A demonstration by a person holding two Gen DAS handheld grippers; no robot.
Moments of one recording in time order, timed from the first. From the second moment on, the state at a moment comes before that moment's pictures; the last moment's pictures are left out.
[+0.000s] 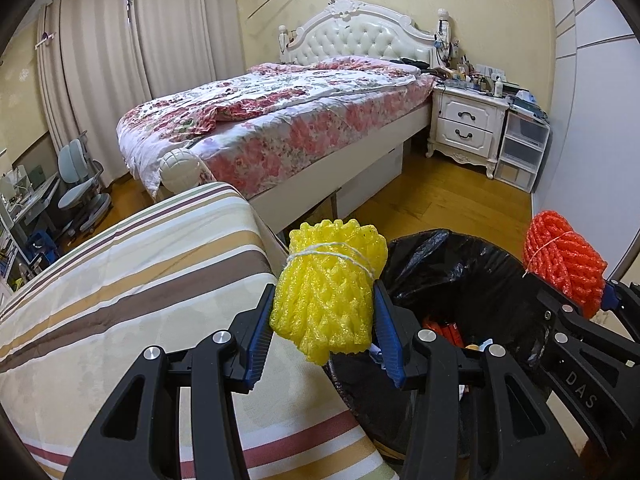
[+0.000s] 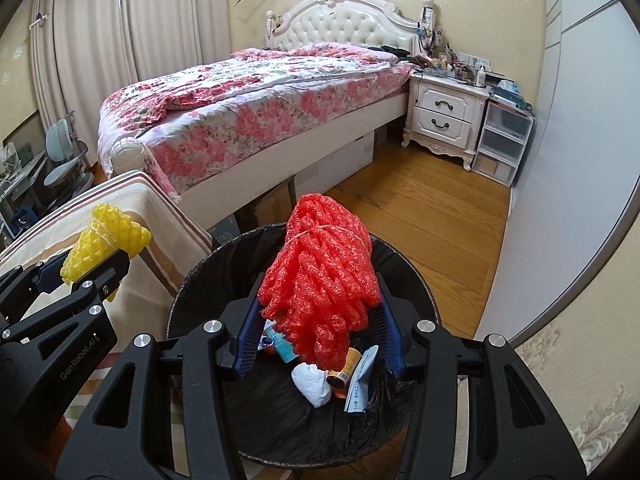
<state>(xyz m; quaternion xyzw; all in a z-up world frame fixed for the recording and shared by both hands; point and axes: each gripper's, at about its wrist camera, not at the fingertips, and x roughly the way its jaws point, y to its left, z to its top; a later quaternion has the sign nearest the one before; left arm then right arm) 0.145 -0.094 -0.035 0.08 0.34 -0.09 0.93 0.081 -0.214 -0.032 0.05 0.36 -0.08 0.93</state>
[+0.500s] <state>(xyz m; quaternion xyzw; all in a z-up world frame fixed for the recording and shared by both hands) 0.150 -0.104 -0.039 0.08 0.34 -0.09 0.93 0.084 -0.226 -0.039 0.05 0.36 -0.10 0.93</state>
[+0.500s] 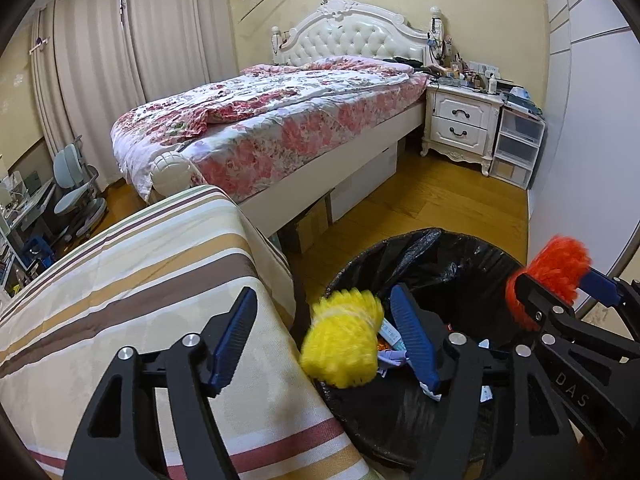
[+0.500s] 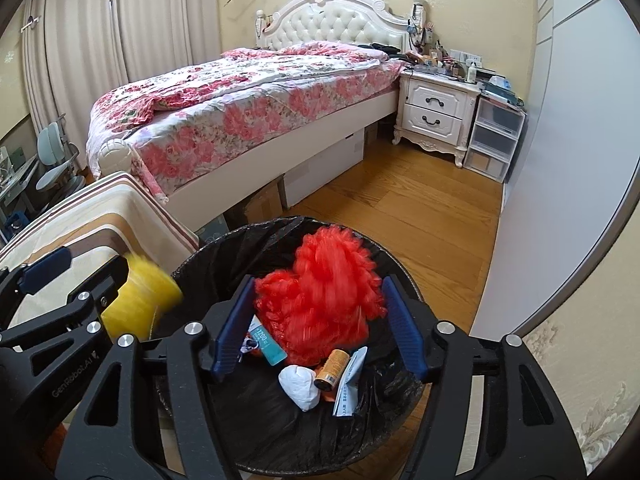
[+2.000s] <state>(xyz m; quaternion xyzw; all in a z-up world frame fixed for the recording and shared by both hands) 0.022 0.010 0.005 0.03 0.29 -0.02 0.96 -0.035 -0.146 0.012 0.01 0.30 -0.06 0.95</state>
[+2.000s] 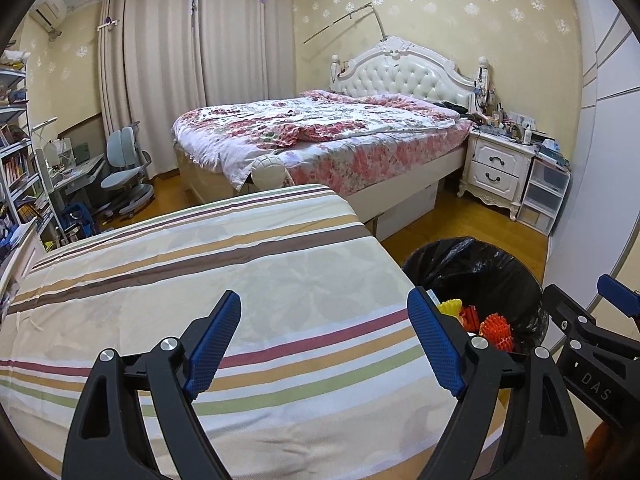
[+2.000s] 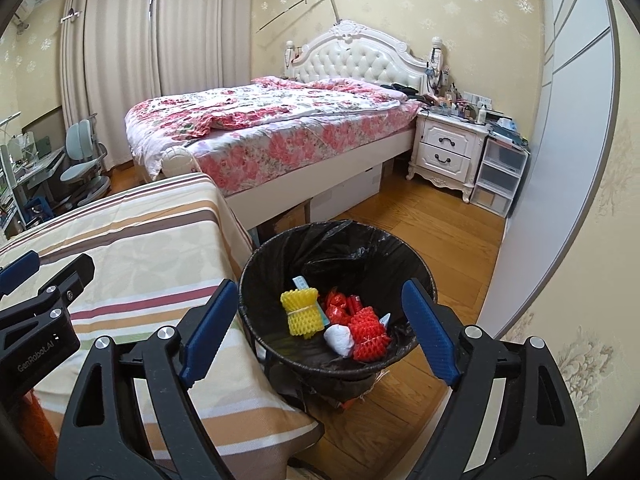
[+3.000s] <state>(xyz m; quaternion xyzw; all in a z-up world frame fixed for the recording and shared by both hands) 0.015 0.015 0.005 0.02 0.29 -0.02 0.96 -0.047 -0.143 0.015 0.01 0.30 -0.06 0.95</state>
